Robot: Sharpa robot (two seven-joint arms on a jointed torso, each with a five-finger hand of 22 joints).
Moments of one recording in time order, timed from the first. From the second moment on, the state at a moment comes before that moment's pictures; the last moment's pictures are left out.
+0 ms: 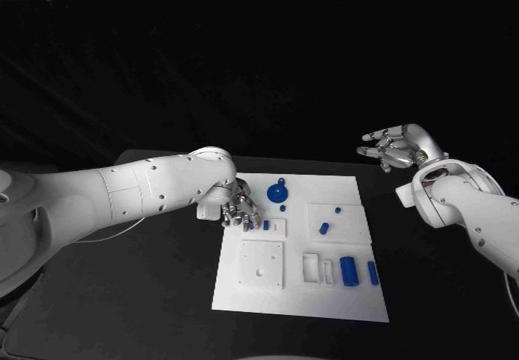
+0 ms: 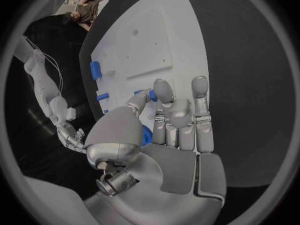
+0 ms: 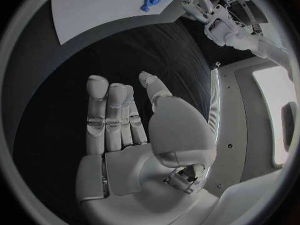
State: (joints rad) left arm 1.39 -0.53 -0.24 1.18 -0.88 0.37 -0.59; left_hand 0.93 0.06 0.35 -0.13 0.46 1.31 -0.02 0.07 0.98 1.46 -0.08 0.69 0.68 1.41 -0.12 1.24 0.79 0.08 1.25 -0.08 0.52 1.31; right arm 0.91 -0.72 0.53 1.24 -1.25 -0.41 0.02; right_hand 1.24 -0.07 0.08 -0.17 0.52 1.05 0.11 0.06 0.06 1.09 0.00 0.90 0.74 1.37 -0.06 0.84 0.90 0.10 1.47 -0.08 0.47 1.31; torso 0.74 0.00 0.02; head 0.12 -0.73
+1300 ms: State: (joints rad) left arm 1.38 -0.54 -0.24 1.18 -0.87 0.36 -0.60; left_hand 1.06 -0.11 0.28 0.08 0.24 1.30 -0.04 0.07 0.97 1.46 -0.09 0.67 0.70 1.40 -0.13 1.23 0.78 0.05 1.26 -0.12 0.49 1.31; right arm 0.91 -0.72 0.53 1.24 -1.25 -0.41 0.02; right_hand 1.23 -0.08 0.08 -0.17 0.52 1.05 0.11 0.06 0.06 1.09 0.00 0.90 0.74 1.37 -0.06 0.84 0.90 0.10 1.47 -0.08 0.47 1.31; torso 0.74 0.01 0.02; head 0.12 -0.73
